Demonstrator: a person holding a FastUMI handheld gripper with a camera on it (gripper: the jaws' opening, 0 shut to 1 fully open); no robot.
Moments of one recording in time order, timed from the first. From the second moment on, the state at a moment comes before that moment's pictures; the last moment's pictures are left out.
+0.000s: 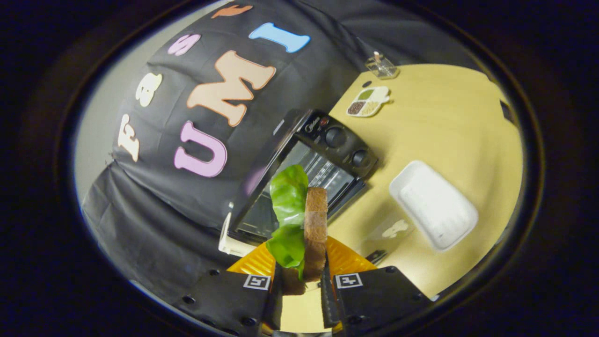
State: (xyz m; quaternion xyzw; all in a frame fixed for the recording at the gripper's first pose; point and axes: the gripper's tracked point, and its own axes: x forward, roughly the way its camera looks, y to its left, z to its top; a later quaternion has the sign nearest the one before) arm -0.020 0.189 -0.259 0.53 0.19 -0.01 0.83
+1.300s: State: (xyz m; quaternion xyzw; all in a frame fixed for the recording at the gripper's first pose) arm 0.161 0.225 -0.299 0.59 0.12 -0.07 0.80
